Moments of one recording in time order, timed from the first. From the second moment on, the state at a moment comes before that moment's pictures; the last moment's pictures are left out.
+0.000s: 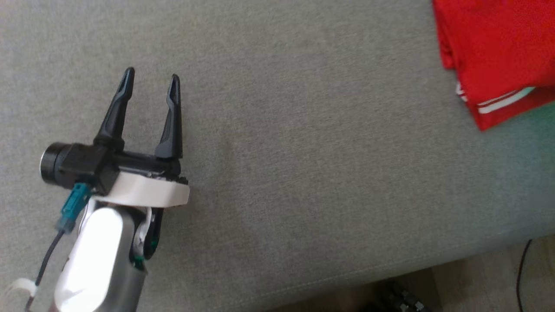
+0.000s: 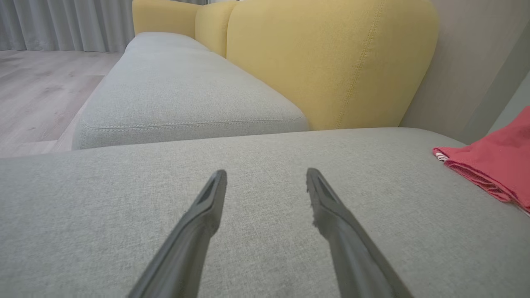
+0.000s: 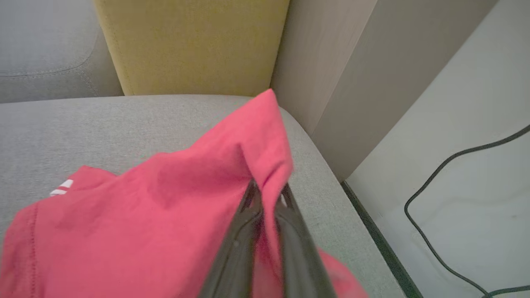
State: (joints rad) left arm -0.29 0.18 -0.28 0.00 -0.20 0.07 -0.25; right arm -0.79 -0.46 -0.09 0.66 0.23 0.12 0.16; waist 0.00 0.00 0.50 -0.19
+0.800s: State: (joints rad) left arm -0.27 0.15 -0.25 0.04 -0.19 0.05 -0.26; right arm -0.60 -0.26 -0.33 0.47 0.08 0.12 0.08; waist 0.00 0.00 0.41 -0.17
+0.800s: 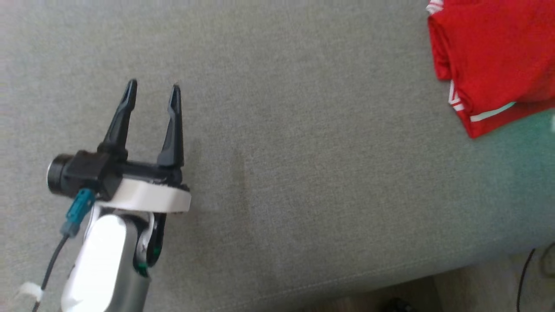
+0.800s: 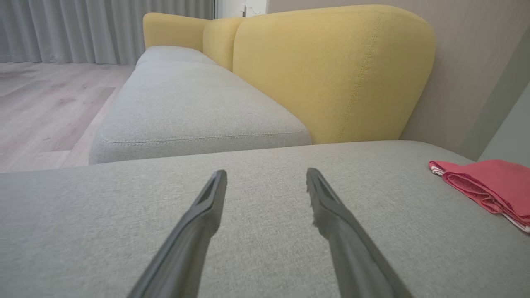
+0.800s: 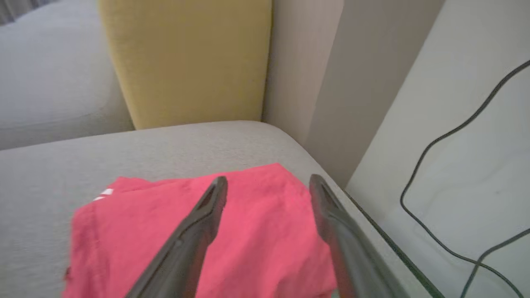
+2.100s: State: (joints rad) left arm 0.08 0.13 -0.18 0.08 -0.21 0.07 -0.25; right arm 0.04 -0.05 0.00 0.01 0.15 0.12 -0.01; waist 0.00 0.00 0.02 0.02
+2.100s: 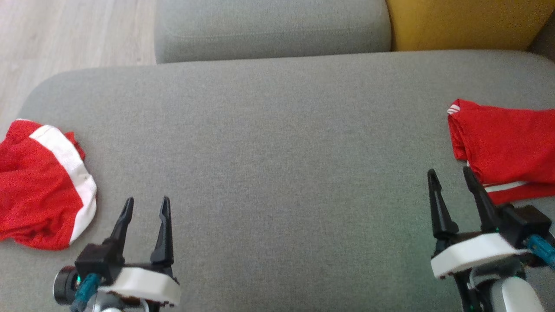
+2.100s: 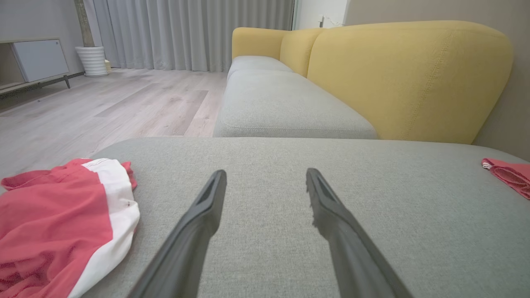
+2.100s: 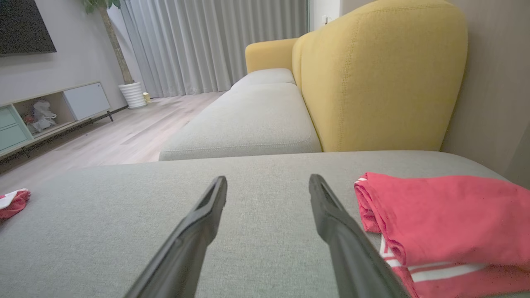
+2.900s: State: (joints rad) left arm 0.12 0.15 -0.20 0.07 -0.21 0.09 -0.22; right arm 0.11 -0.05 -0.03 -0.05 0.15 0.12 0.03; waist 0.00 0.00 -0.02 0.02
